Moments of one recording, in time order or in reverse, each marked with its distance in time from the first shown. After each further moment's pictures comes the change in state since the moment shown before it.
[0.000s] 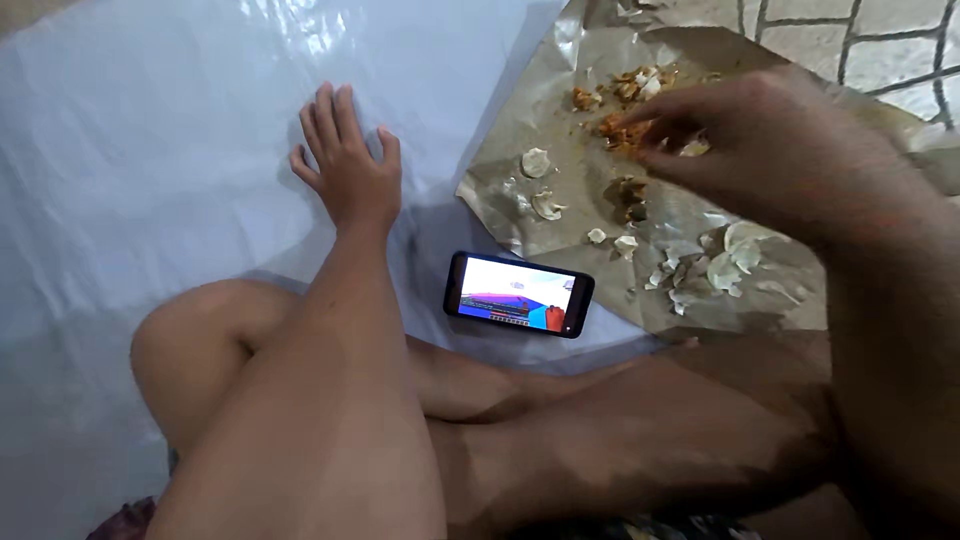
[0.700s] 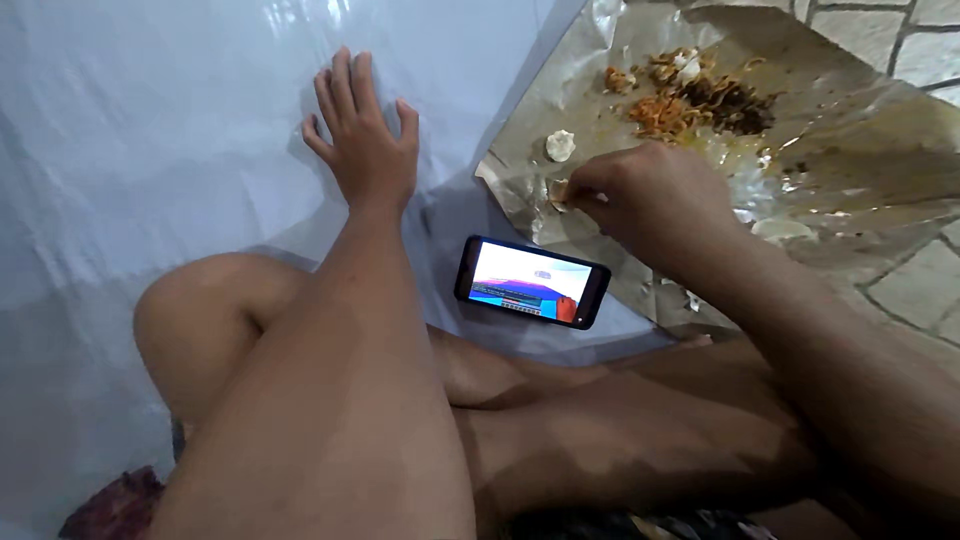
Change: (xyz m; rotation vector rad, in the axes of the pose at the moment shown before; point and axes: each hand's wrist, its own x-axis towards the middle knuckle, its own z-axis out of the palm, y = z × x) left_hand 0.001 -0.001 0.000 -0.006 -0.014 -0.010; right_hand 0.005 -0.035 0.070 -0.148 -0.033 -0.103
